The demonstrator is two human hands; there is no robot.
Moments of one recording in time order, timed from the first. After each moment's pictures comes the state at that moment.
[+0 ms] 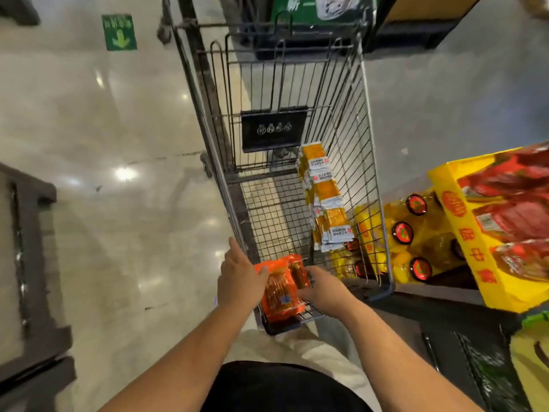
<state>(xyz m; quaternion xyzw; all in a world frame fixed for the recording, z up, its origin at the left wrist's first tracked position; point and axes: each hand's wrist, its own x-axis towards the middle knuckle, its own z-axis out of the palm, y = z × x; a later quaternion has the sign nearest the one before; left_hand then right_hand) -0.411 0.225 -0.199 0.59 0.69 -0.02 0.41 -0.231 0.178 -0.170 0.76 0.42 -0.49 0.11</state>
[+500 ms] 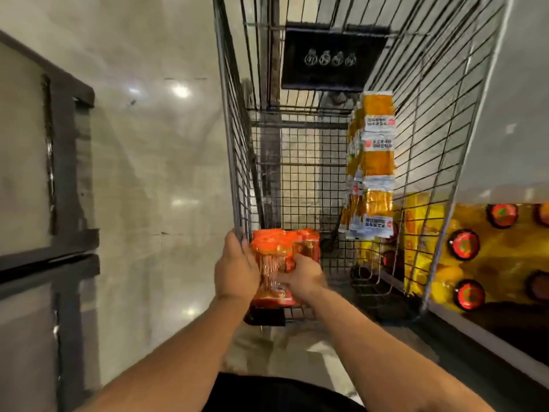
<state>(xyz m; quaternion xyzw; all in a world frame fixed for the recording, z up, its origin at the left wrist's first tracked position) -0.369 0.196 -0.270 0.44 0.82 0.09 0.36 -0.230 0.202 -0.295 0.70 0.38 -0.59 0.14</state>
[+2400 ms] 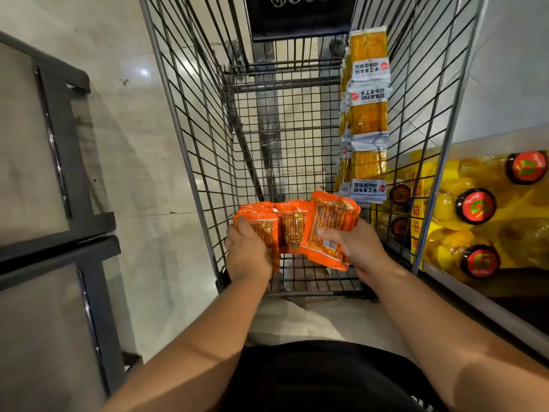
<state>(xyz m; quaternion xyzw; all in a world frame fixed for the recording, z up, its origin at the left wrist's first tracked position) -0.294 0.175 -0.311 0.45 0.80 -0.18 0.34 -0.094 0.194 -0.303 0.70 0.13 -0.68 -0.17</state>
